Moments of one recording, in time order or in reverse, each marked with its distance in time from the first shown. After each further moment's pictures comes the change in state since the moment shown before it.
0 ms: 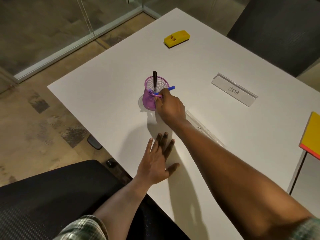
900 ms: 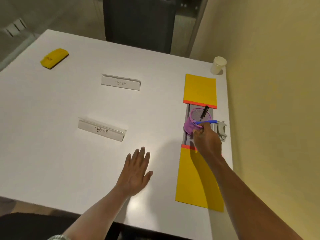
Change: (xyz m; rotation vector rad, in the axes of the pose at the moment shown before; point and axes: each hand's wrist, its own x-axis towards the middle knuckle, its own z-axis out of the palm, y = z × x) left_hand -0.007 0.227 0.011 0.082 -0.202 0.461; right_hand -0.328 0.316 -0.233 -0.019 0.487 0.690
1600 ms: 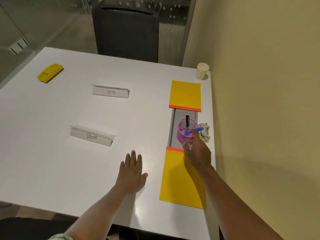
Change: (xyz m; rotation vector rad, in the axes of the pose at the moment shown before) left_hand 0.018 0.055 -0.018 0.024 -0.213 -0.218; right_hand -0.026 0.042 -0.032 0.028 -0.077 -0.019
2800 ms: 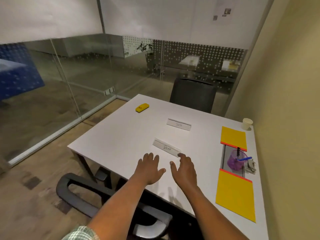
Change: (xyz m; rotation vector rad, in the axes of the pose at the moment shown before) left_hand -0.266 -0.158 -0.132 -0.071 0.267 -0.174; right_hand -0.256 -0.283 0.066 0.071 -0.058 -0.313
